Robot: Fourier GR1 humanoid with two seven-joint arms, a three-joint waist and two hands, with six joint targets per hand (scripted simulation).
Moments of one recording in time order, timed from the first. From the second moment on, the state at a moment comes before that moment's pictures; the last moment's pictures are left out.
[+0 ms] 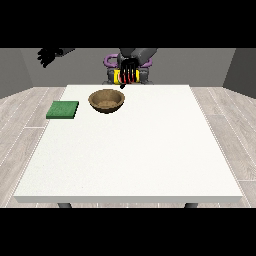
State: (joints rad) left arm -0.85 0.01 -0.59 -0.59 -1.23 0.40 0.58; right arm -0.17 -0.38 -0.35 -1.13 -0.35 0.43 -0.12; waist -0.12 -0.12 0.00
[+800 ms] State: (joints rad) left arm -0.80 0.06 -0.62 -0.85 -1.20 0.24 0.60; right arm -0.16 -0.35 -0.33 -1.11 -0.32 0.41 -0.14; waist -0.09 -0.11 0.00
